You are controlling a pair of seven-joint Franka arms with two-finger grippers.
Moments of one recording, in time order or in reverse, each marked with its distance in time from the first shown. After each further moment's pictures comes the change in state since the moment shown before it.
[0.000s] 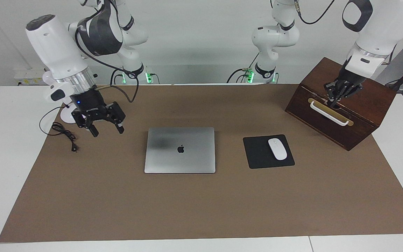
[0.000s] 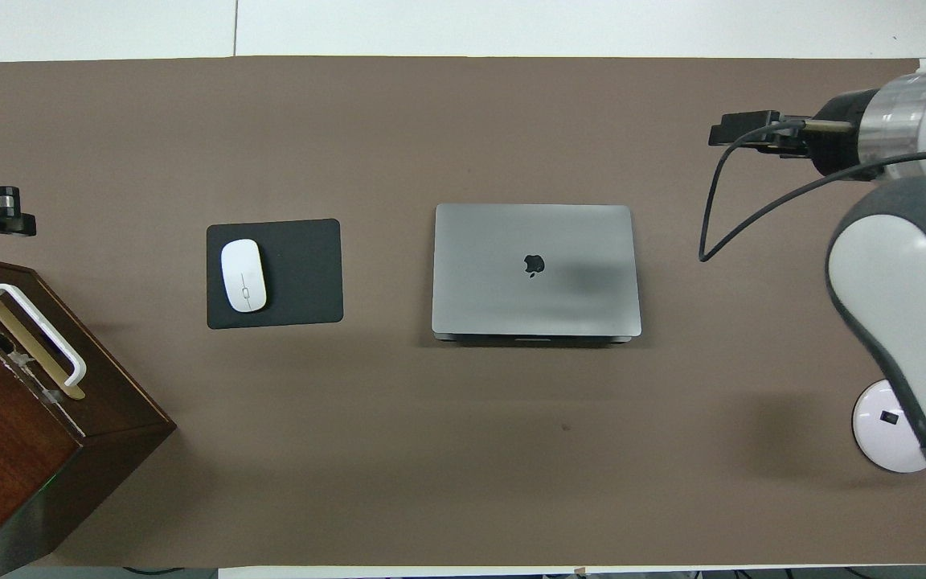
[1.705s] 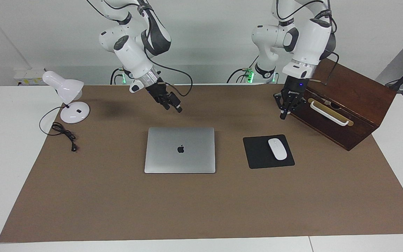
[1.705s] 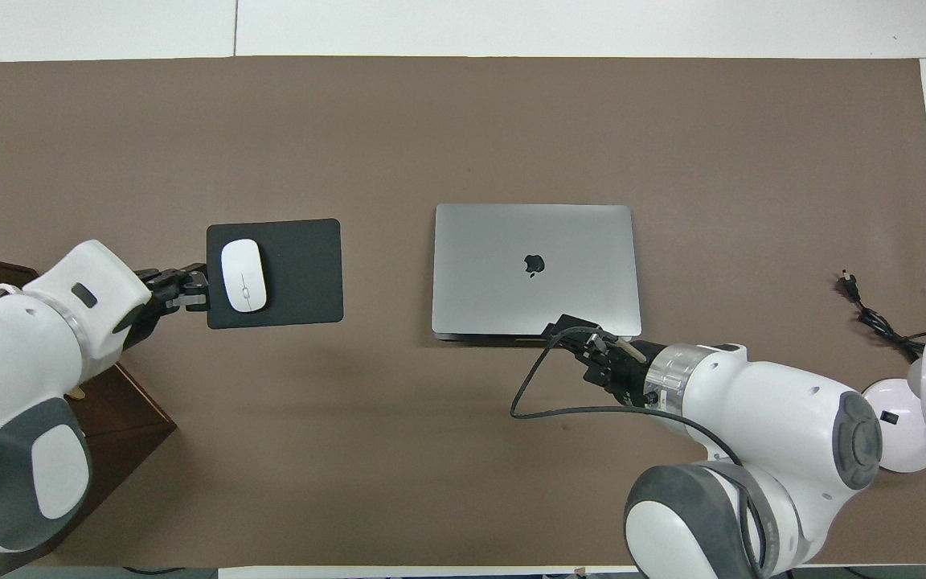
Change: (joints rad) left arm -0.241 -0.335 -0.027 -0.821 -0.120 0.829 0.068; right arm 0.313 -0.344 0.059 -0.757 0.329 0.375 0.534
